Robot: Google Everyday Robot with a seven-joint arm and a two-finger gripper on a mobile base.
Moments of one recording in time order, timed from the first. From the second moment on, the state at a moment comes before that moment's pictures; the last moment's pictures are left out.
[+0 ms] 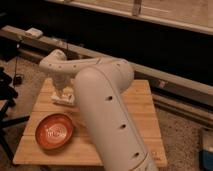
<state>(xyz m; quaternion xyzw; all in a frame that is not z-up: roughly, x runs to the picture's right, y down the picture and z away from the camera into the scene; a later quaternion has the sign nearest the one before) -0.239 0.029 0.886 -0.28 0.11 0.38 0.88</state>
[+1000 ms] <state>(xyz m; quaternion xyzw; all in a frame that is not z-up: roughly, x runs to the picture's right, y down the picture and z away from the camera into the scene) -0.253 0.044 0.925 -0.31 0.12 0.35 0.88</state>
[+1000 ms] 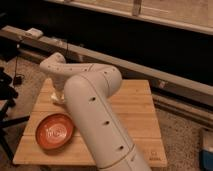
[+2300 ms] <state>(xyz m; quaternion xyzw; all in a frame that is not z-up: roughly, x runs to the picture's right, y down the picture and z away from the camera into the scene) -0.260 0.073 0.932 -0.33 0.14 0.34 0.87</state>
